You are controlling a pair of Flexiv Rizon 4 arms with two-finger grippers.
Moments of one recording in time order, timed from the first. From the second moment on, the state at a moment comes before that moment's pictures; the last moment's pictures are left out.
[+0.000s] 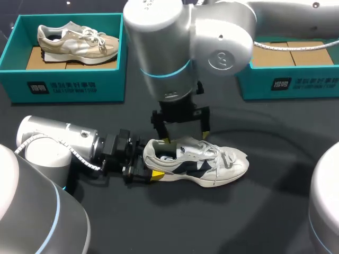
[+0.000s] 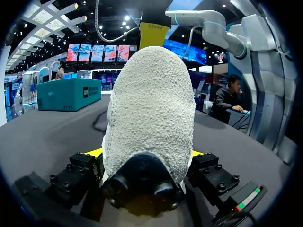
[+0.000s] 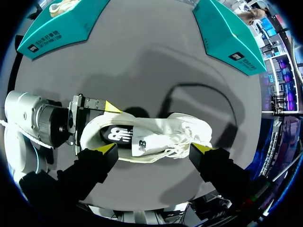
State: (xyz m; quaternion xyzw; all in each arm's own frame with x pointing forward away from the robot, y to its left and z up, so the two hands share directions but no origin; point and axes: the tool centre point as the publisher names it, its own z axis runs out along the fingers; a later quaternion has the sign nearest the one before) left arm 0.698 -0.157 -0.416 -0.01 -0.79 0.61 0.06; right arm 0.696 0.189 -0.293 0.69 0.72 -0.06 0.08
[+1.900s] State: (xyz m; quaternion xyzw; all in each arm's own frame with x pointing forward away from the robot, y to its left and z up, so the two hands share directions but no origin) left arm 0.698 -0.157 -0.416 -0.01 -0.79 0.61 0.06; right arm 0.687 0.182 -0.355 0.65 0.72 -0.17 0.19
